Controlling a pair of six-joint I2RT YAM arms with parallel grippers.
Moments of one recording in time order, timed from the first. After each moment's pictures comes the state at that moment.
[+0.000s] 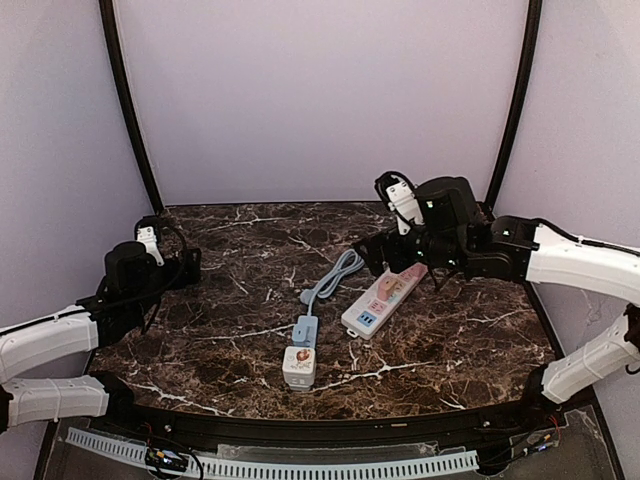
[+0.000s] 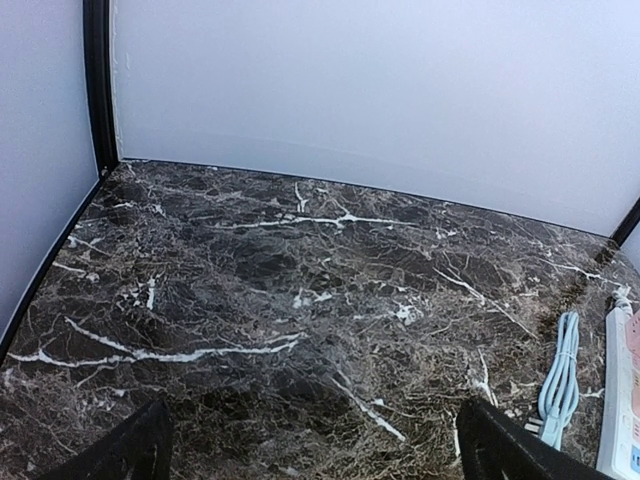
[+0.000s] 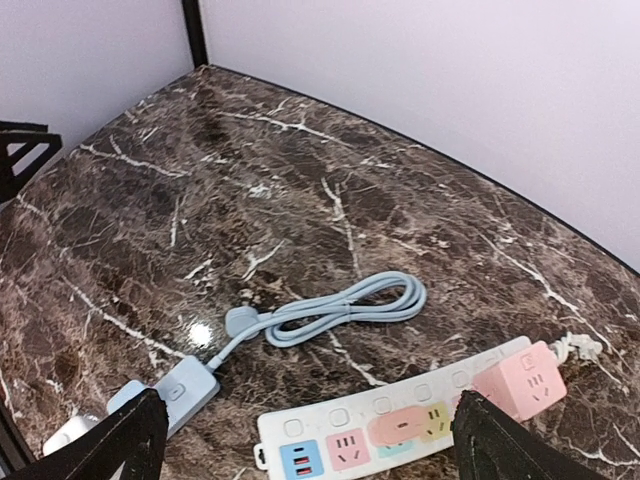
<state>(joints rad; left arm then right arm) -0.43 0.91 0.39 0.22 -0.33 -0.33 0.99 1.34 1.13 -0.33 0.32 0.16</state>
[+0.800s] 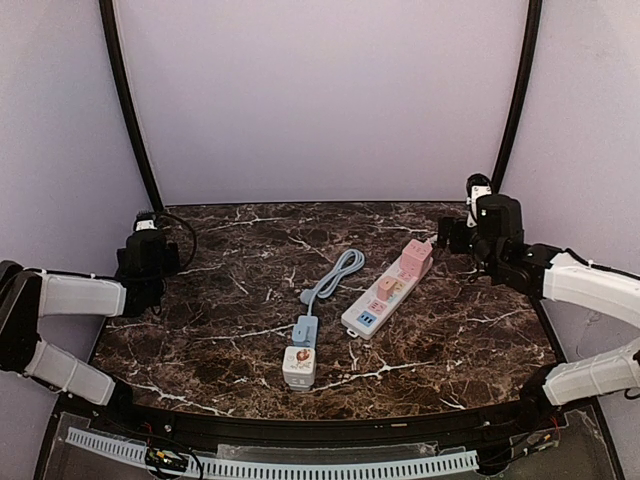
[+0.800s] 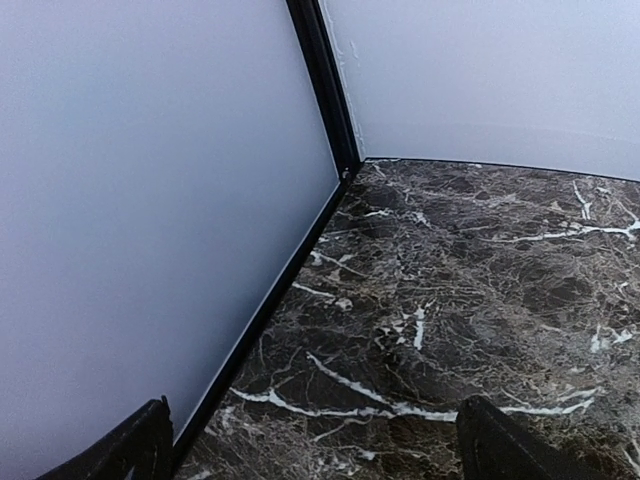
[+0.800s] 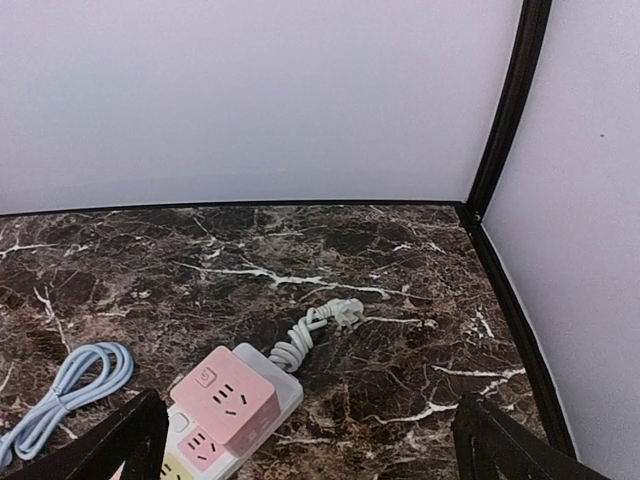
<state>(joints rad) -0.28 1.32 0.50 0.43 -0.78 -0.05 0.57 1.14 0.78 -0.02 0.56 0.21</state>
